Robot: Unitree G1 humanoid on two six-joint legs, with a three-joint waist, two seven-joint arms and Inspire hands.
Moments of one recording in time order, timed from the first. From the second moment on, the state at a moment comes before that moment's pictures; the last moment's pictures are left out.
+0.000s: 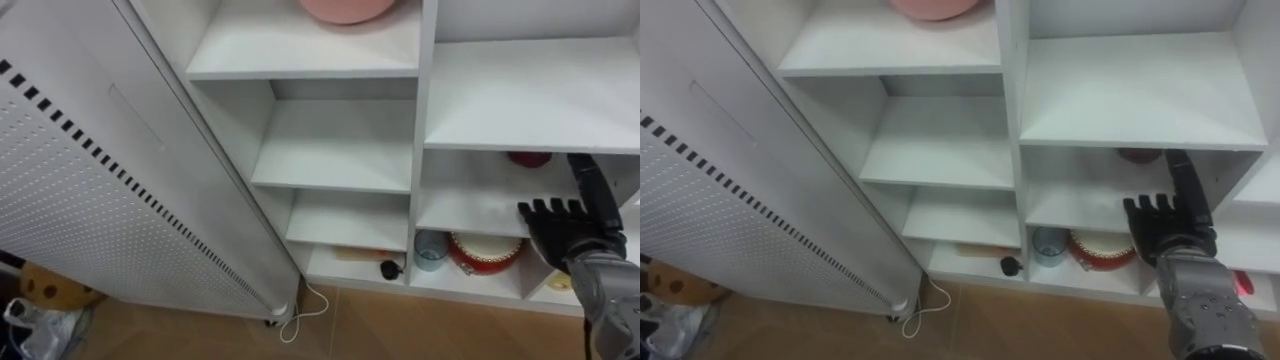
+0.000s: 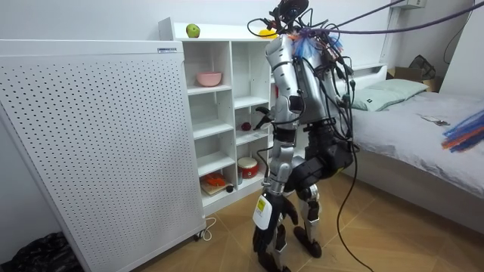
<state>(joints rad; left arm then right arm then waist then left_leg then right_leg) 0.10 0.20 -0.30 1.00 0.13 0.14 0.23 -0.84 -0.43 -0.22 0.96 1.64 -0.07 -0.22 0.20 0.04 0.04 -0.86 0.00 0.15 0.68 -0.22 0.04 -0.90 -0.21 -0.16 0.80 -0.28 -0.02</state>
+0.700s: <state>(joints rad) 0.11 0.23 -0.17 1.08 0.27 0.11 0.18 -0.29 -0.34 -0.09 1.33 1.34 0.00 -0.04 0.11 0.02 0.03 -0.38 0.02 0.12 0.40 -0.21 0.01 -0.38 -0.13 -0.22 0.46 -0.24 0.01</state>
